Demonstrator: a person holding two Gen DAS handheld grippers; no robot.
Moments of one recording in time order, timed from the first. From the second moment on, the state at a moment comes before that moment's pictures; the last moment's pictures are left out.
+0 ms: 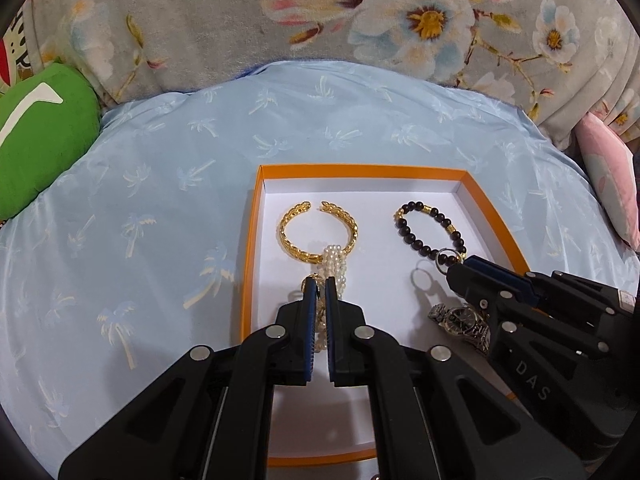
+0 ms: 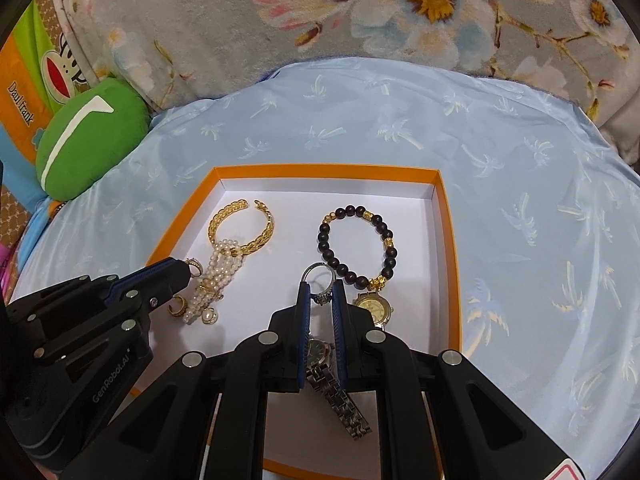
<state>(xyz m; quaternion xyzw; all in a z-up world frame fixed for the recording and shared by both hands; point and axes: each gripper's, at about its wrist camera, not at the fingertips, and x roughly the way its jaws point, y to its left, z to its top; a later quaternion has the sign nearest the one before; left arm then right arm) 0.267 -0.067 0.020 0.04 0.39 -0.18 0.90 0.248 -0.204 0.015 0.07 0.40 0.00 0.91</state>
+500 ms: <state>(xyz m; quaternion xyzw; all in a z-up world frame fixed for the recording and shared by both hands) 0.258 -0.063 0.029 0.04 0.38 -0.18 0.91 0.243 -0.207 0.024 0.07 0.38 -0.01 0.92</state>
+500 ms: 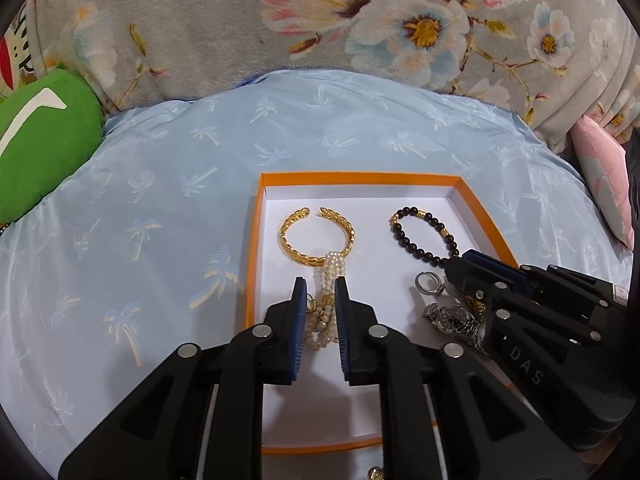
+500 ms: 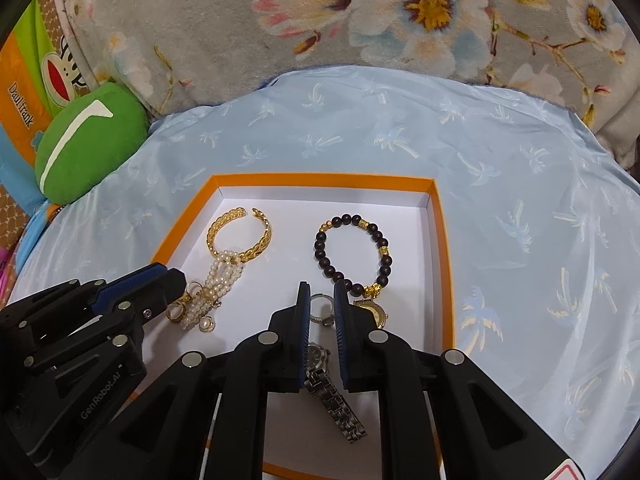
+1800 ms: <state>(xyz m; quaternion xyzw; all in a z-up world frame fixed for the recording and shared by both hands) 0.131 0.030 0.003 0.00 0.43 -0.15 0.89 0.139 -0.116 -0.001 0.04 0.42 0.07 0.90</state>
